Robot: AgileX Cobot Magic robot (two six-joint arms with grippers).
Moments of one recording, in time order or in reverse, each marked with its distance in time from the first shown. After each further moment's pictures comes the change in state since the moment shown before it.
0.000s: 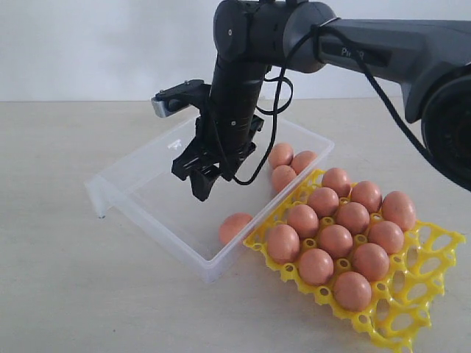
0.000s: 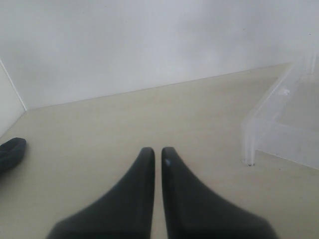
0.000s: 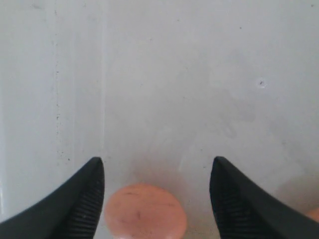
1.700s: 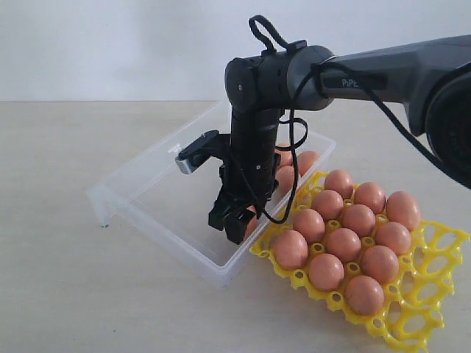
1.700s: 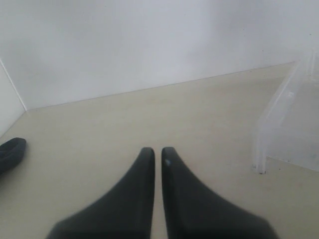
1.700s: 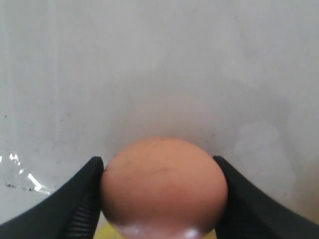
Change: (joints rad) left arm 0.000 0.000 0.000 0.000 0.000 0.000; right arm -0.002 -0.015 0.232 -0.085 -0.076 -0.113
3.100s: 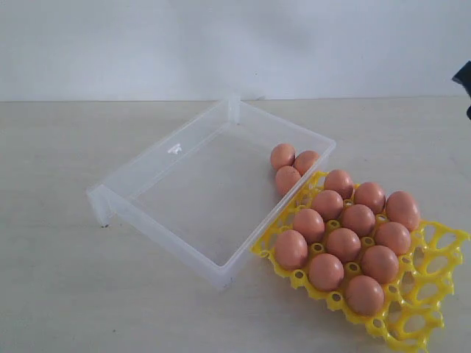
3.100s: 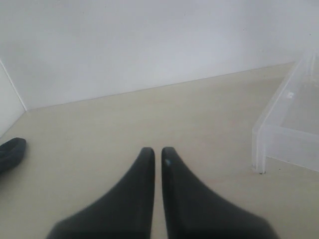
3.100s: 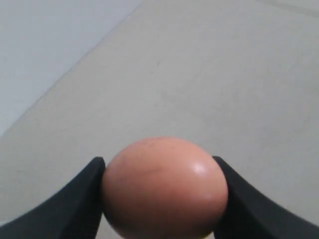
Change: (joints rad) left arm 0.000 0.000 0.000 0.000 0.000 0.000; right arm -0.340 -0.986 1.054 -1.312 -0.549 2.570
